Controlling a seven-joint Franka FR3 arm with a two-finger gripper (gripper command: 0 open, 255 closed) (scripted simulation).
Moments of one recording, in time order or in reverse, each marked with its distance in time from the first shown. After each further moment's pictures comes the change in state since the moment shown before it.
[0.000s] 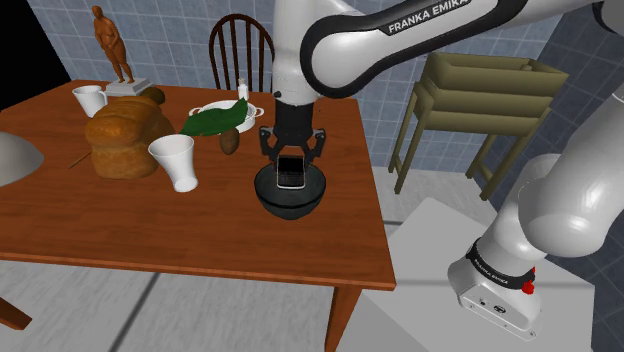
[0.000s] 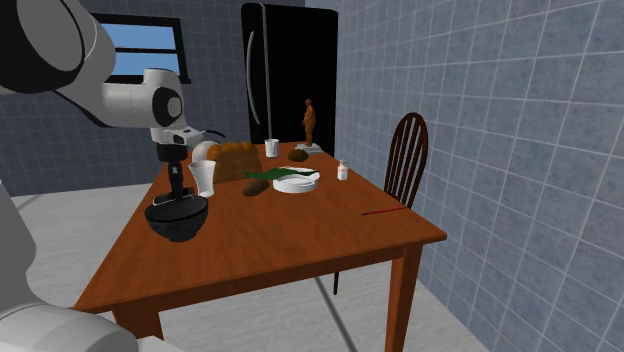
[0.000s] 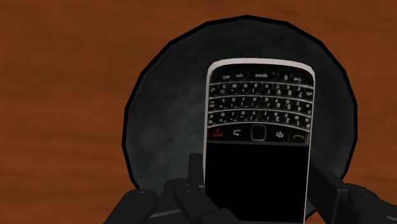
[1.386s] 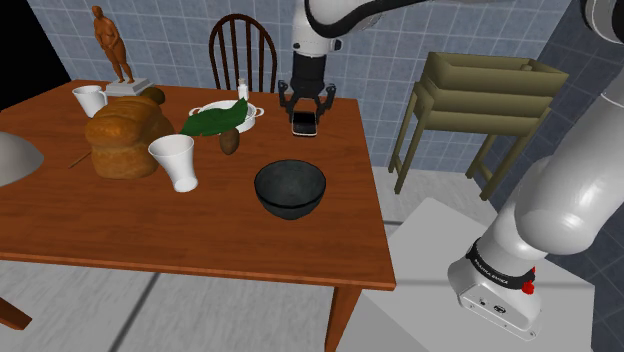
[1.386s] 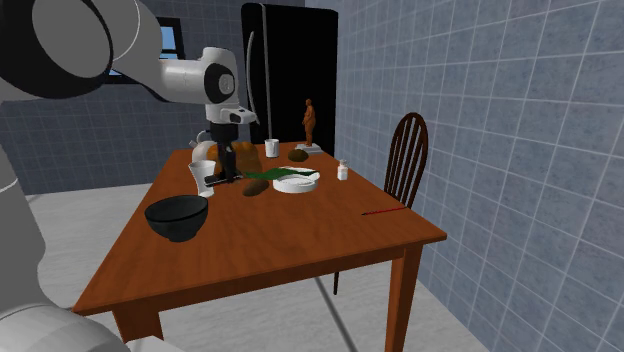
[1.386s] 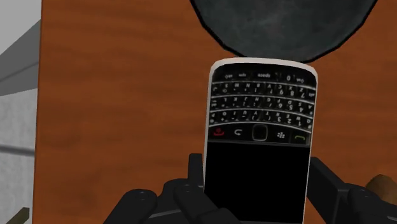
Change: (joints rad) arm -0.118 0.061 -0.140 0.197 -0.020 -0.153 -0.240
